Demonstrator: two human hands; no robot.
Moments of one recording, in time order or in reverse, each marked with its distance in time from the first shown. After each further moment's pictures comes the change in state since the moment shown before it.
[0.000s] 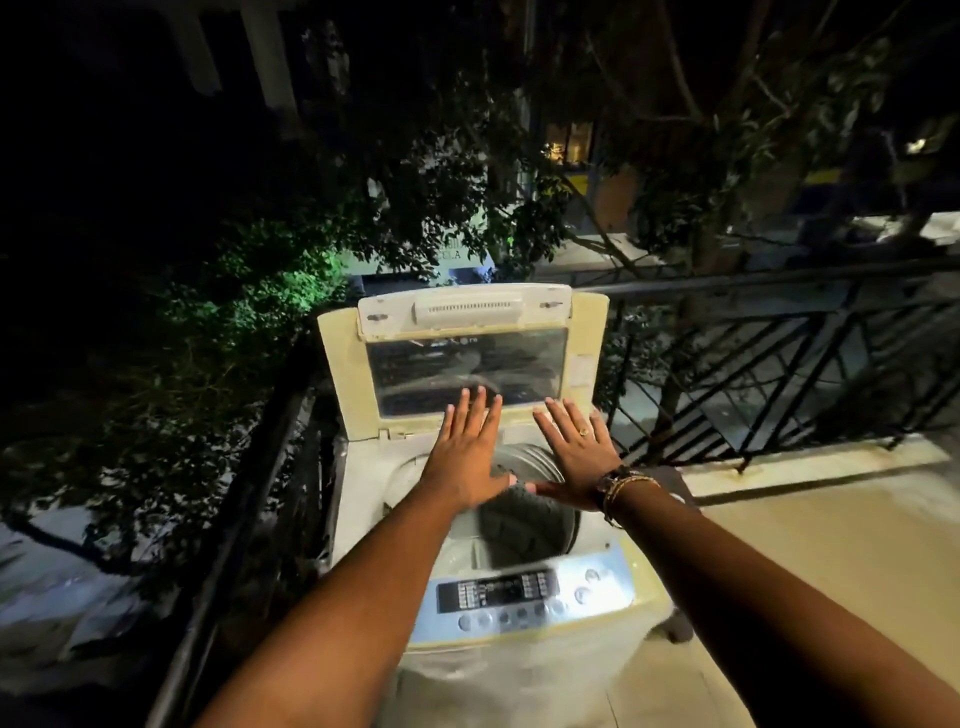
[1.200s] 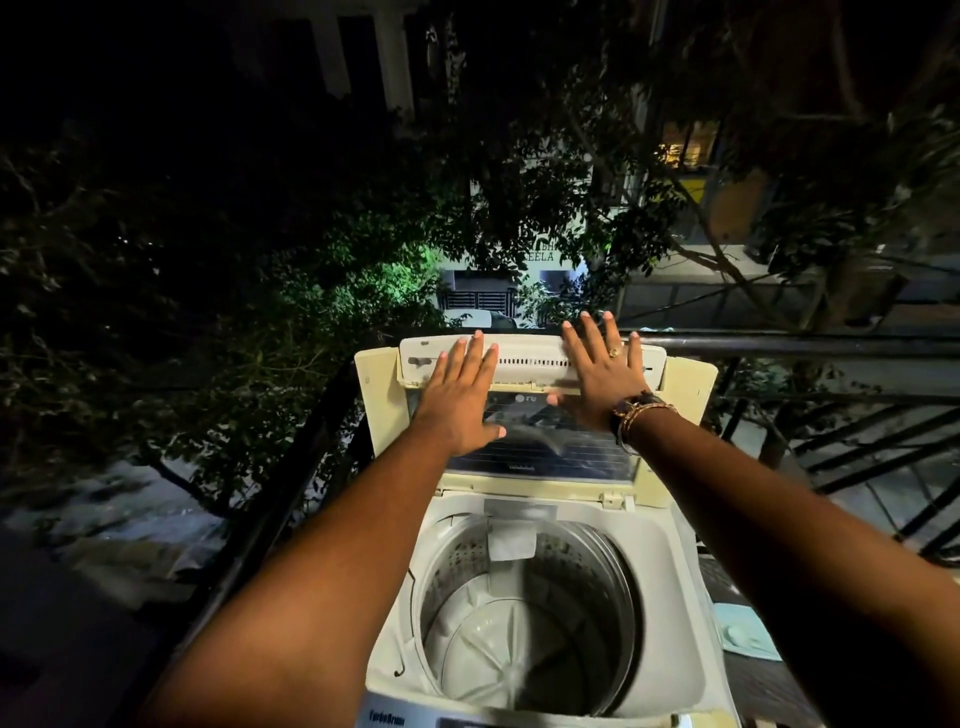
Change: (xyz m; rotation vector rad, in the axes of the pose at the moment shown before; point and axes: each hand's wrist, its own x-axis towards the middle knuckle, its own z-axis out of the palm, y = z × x) left_hand 0.157 -0.110 -0.064 0.251 0.029 -0.212; right_hand 0.249 0.043 -0.086 -0.102 0.183 -0.041
